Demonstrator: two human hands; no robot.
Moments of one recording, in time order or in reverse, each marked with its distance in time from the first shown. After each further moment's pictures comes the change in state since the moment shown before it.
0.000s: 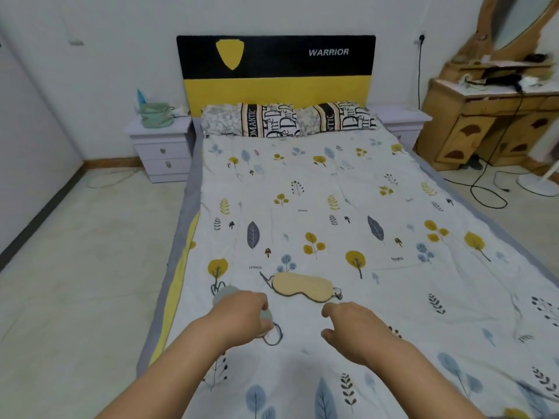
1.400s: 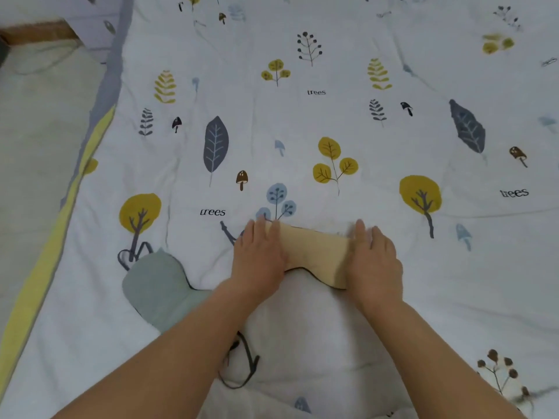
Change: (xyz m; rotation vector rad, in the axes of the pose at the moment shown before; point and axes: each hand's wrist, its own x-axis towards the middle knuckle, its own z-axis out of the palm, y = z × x) left_hand 0.420 -0.056 0.191 0.123 0.230 -0.120; right_hand 0.387 0.143 0.190 0.188 0.234 0.281
